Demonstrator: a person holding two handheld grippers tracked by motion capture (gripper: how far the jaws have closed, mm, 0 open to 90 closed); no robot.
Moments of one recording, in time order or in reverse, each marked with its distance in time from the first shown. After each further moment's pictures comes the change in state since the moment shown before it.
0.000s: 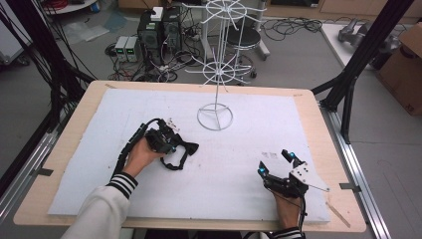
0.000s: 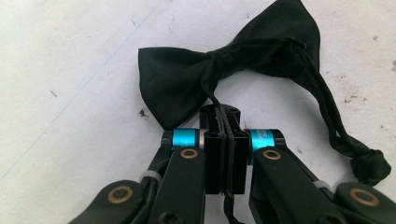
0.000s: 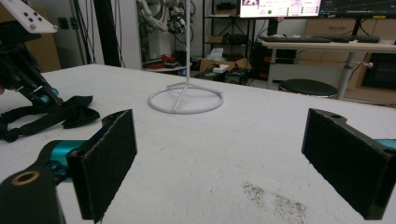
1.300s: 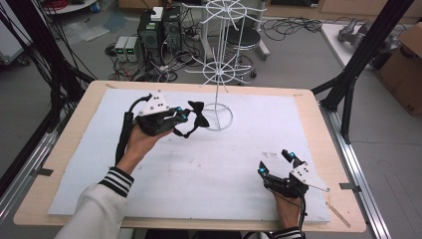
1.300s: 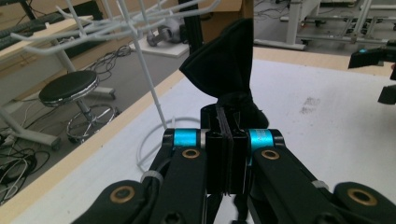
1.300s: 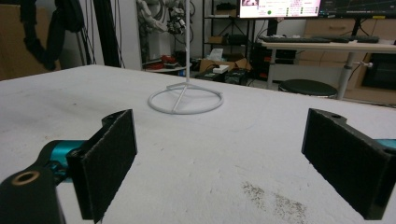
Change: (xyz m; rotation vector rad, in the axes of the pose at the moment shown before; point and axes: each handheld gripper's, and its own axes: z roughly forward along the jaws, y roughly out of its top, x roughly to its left) left arm -0.018 0.038 -0.095 -0.729 0.007 0.142; right arm 0.000 0.000 0.000 -0.001 -0.001 0.003
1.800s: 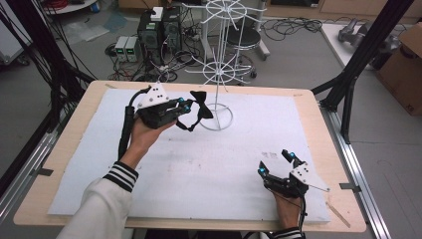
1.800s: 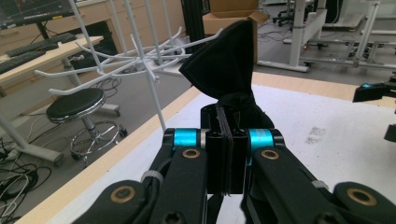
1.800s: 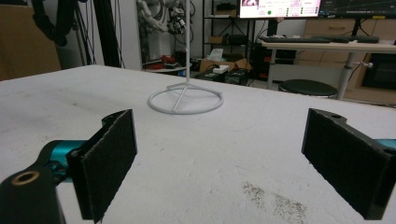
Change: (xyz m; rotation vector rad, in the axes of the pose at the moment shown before) left arm 0.006 0.018 0.004 -0.089 0.027 -0.025; right arm 0.000 0.000 0.000 0.002 0.000 0.004
